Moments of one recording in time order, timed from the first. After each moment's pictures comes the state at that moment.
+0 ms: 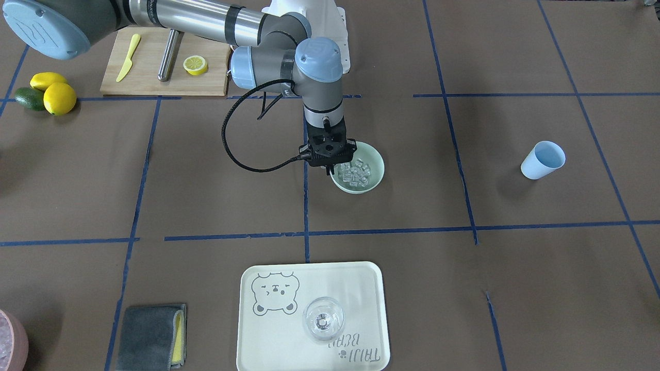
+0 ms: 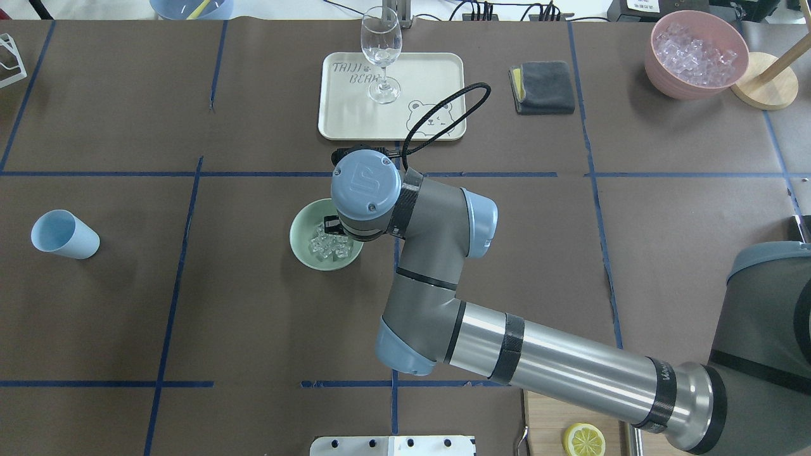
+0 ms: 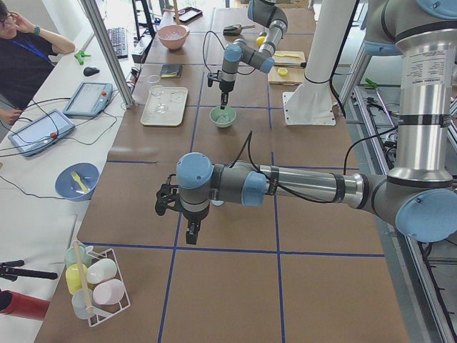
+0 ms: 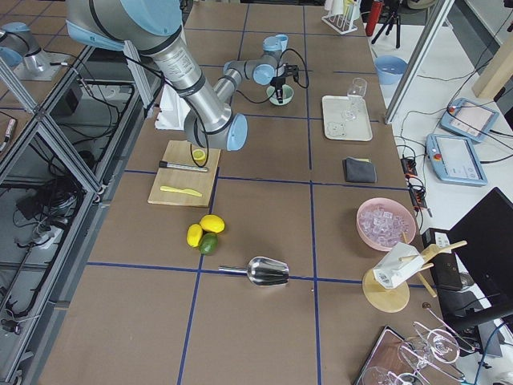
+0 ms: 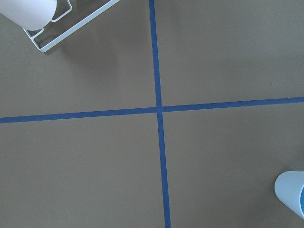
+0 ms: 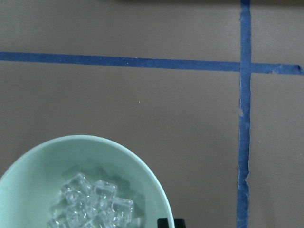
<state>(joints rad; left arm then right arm) -1.59 -1.52 -1.72 -1.62 -2.37 -0.02 0.44 -0.64 1.34 -1.40 1.72 1.22</state>
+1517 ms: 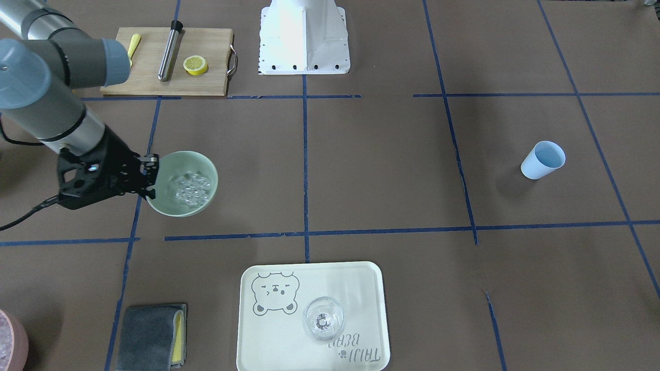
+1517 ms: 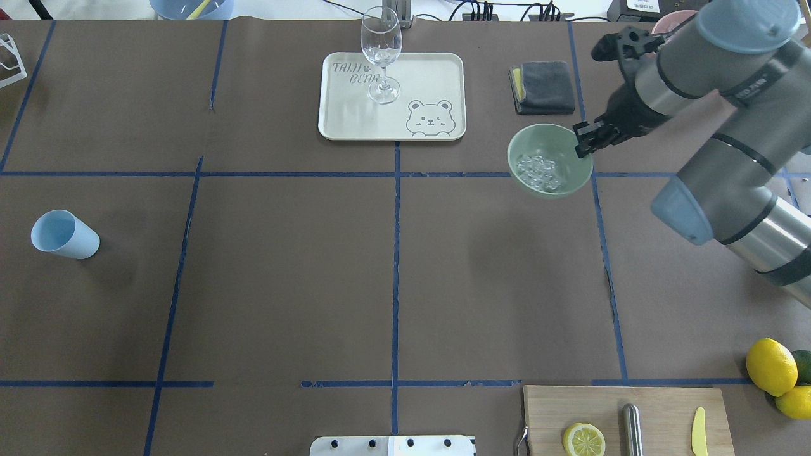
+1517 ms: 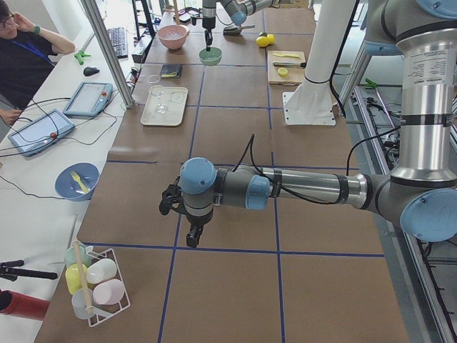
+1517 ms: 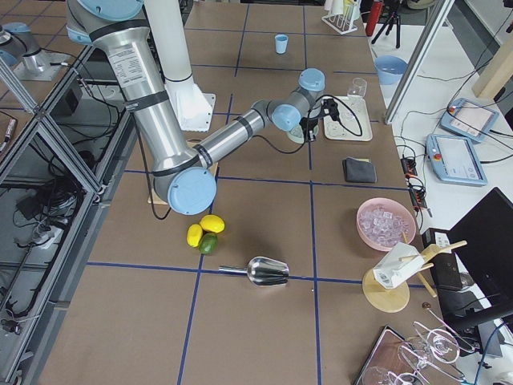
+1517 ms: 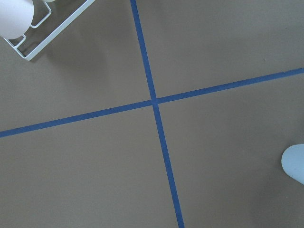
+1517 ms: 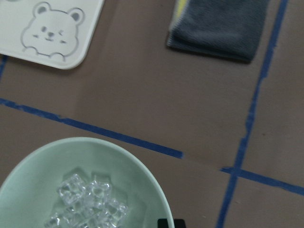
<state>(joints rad) -1.59 -1.50 -1.72 -1.62 -2.37 0.15 0.98 -1.25 1.74 -1.33 2.23 0.63</state>
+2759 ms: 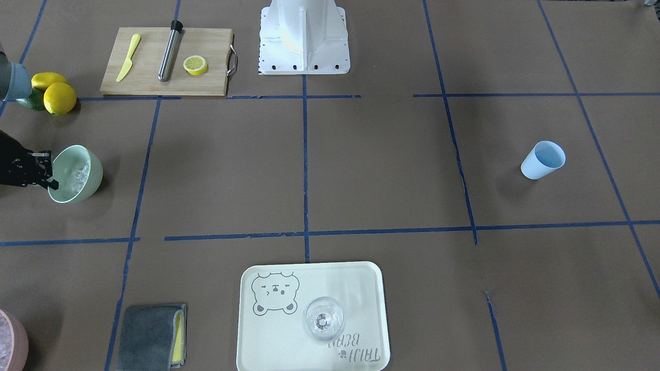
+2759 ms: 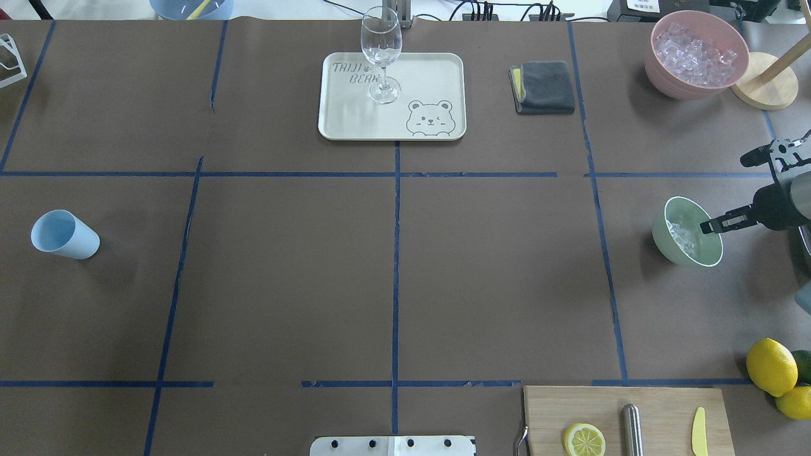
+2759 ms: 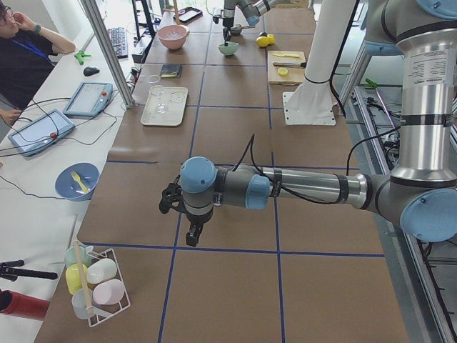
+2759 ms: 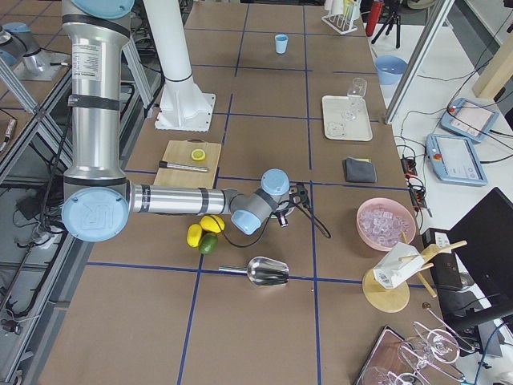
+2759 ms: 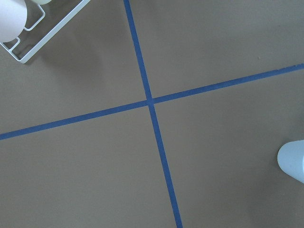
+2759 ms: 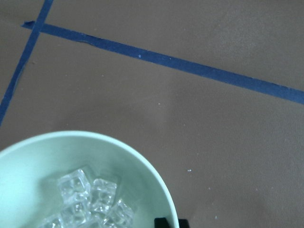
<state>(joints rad) -1.59 -1.50 -1.72 -1.63 -2.38 0.15 1.02 -1.63 1.50 -0.68 2.26 0.57</state>
